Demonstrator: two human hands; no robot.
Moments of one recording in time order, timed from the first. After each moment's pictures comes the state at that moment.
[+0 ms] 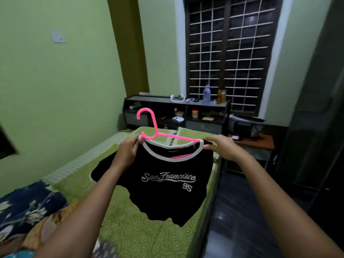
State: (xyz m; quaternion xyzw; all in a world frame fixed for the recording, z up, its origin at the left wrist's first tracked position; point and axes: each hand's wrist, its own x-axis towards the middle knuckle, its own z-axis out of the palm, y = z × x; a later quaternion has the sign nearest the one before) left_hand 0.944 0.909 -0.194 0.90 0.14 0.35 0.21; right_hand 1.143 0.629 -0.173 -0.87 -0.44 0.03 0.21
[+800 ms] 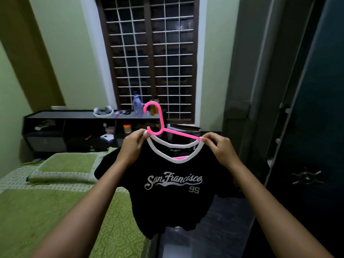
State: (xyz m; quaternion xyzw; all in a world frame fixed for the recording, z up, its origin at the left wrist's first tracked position) left_hand 1.397 0.771 -0.189 0.89 -0.06 0.33 0.33; right_hand 1.460 0.471 -0.194 -0.83 -0.29 -0.17 0.44
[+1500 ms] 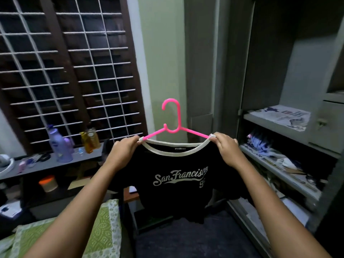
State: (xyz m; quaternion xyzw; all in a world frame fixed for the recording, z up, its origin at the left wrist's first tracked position) left_hand 1.829 0.771 -0.165 0.93 -0.22 0.24 0.14; right_hand 1.763 0.424 -0.174 -0.93 -0.03 -0.26 0.25
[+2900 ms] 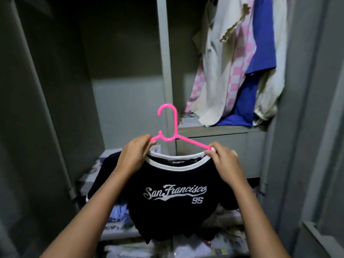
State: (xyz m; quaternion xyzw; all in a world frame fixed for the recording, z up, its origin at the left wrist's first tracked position) left_hand 2.096 0.140 -0.091 0.51 -0.75 0.15 0.38; right_hand 1.814 0.131 -0.134 -0.72 0.52 -0.45 -0.02
